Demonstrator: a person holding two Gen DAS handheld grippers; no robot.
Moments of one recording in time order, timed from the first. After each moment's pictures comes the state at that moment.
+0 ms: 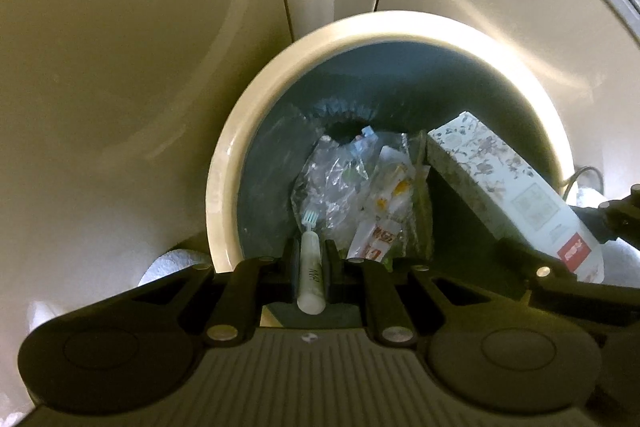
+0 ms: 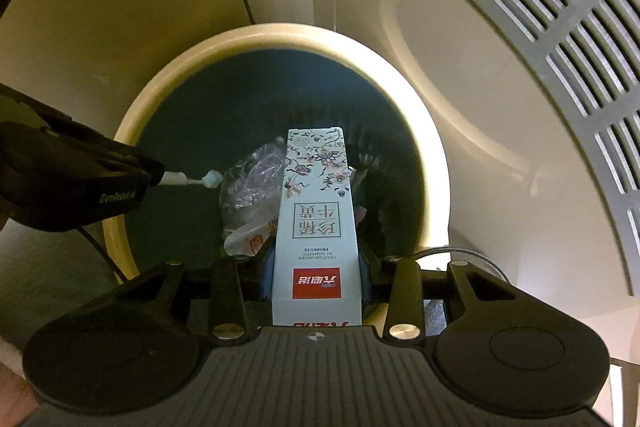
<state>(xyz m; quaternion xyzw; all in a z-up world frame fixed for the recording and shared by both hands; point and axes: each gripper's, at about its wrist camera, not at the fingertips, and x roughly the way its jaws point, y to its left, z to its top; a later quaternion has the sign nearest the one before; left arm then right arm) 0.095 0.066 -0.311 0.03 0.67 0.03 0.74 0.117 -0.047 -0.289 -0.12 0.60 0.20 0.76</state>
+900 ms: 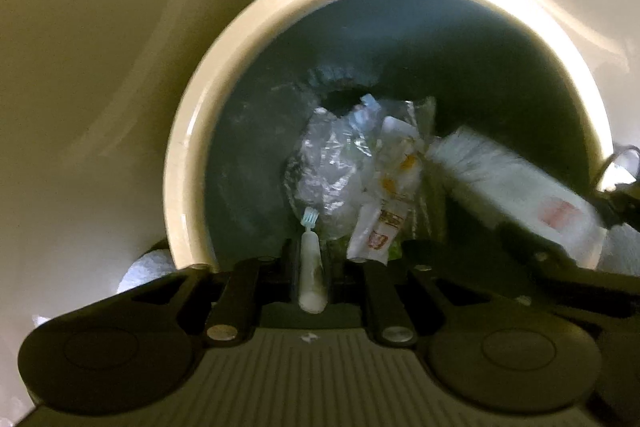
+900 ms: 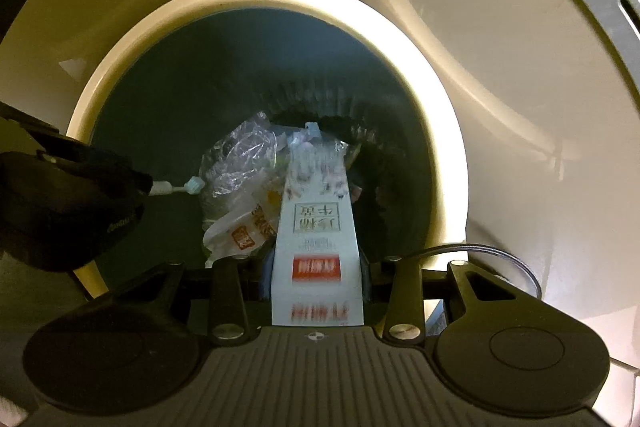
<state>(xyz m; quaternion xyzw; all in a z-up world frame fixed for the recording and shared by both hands) 0.107 0.054 -0.347 0.05 0.71 0.01 0.71 0.132 -0.032 -0.317 -0.12 0.64 0.18 0.74</state>
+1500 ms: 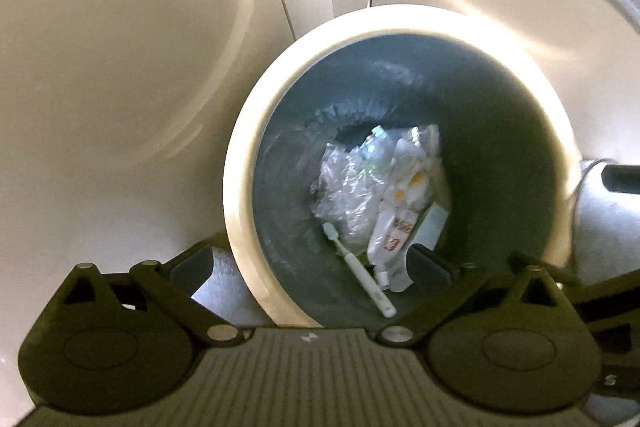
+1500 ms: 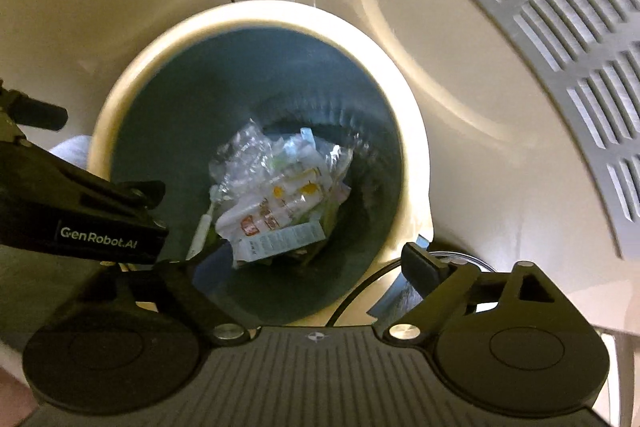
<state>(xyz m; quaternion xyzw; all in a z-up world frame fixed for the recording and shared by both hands) 0.059 0.055 -0.283 0.06 0.64 0.03 0.77 0.094 -0.054 -0.259 -0.13 0.59 0.18 0.77</state>
